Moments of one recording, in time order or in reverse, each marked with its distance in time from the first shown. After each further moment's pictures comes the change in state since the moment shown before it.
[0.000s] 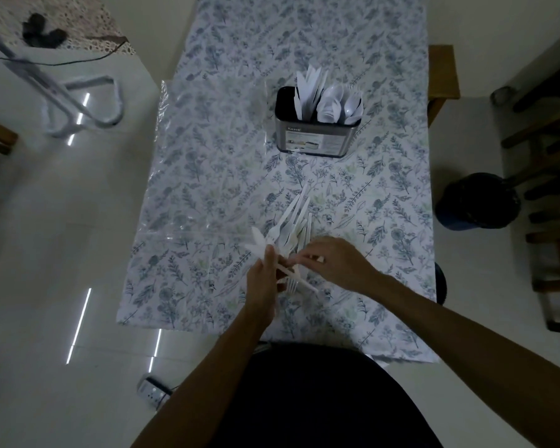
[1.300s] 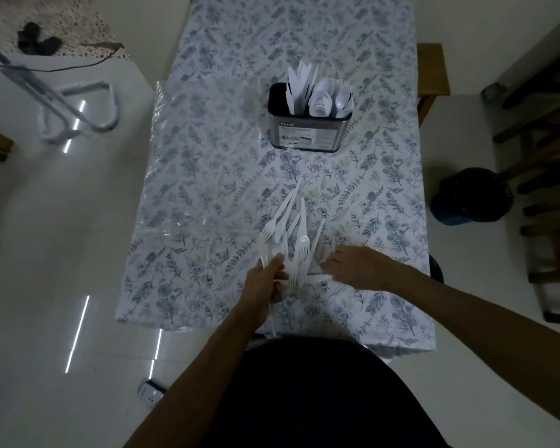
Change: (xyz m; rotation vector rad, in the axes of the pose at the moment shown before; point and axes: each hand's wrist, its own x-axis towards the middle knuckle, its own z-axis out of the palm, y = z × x) left_hand -0.009 -0.005 -0.011 0.006 -0.063 -0.210; right_hand -0.049 0.062 0.004 -0.607 -0.237 -0.375
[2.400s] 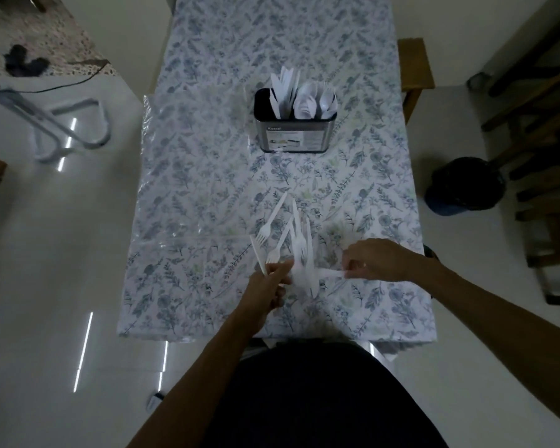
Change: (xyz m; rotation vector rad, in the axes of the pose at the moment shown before) left_hand -0.013 0.006 0.002 0.145 -0.124 0.045; right_hand -0.033 0.009 -0.043 0.499 -0.189 0.379
